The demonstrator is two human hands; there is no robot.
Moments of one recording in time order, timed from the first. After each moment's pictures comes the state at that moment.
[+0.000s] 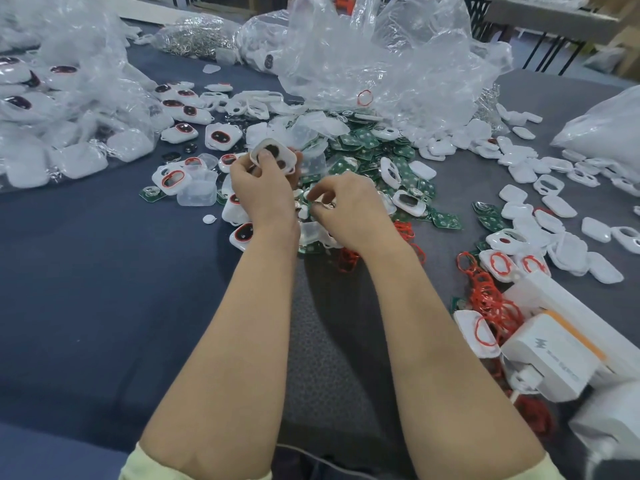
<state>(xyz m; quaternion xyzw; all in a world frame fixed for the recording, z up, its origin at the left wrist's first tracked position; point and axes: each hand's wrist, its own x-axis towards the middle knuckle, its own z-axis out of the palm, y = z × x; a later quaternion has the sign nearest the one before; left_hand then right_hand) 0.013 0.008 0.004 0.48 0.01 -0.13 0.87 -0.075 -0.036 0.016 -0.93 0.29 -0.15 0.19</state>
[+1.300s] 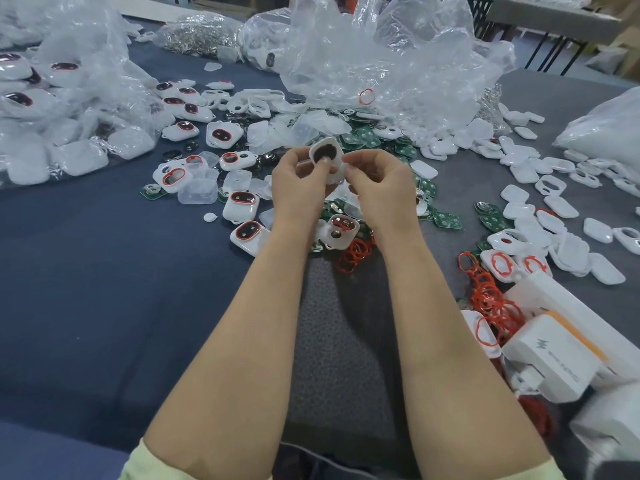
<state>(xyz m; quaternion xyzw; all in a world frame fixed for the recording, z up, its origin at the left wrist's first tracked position) -0.006 0.003 0.001 0.56 -0.16 -0.23 0.78 -0.085 -0.054 0.013 -0.72 0.30 -0.40 0.47</state>
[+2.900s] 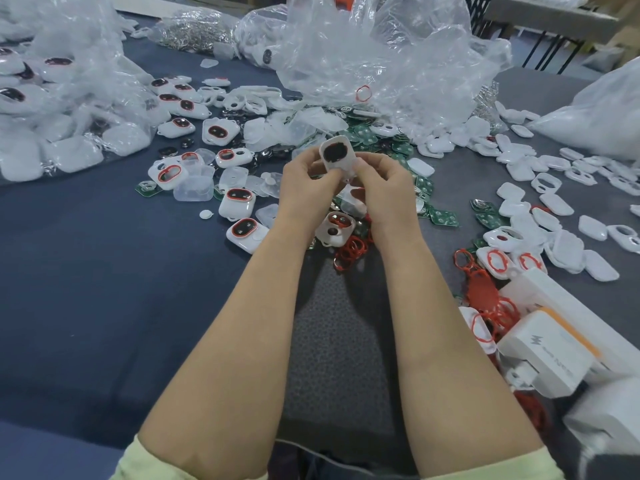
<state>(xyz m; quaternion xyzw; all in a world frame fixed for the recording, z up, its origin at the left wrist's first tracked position) -0.010 0.003 0.000 0.58 -0.26 -0.24 0.73 -0.088 -0.060 0.008 -0.65 0.32 -0.40 0.56</state>
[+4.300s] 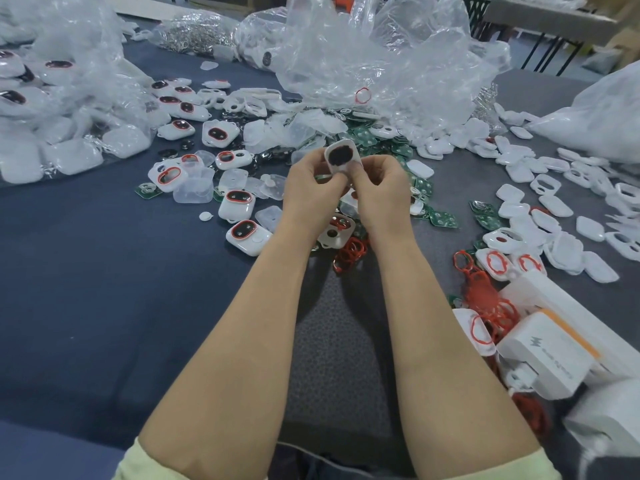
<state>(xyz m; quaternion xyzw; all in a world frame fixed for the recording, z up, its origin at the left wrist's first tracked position) -0.017 0.004 0.002 0.63 -0.30 -0.19 0.70 -0.082 -0.058 0.003 -0.69 0.34 -0.43 0.47</state>
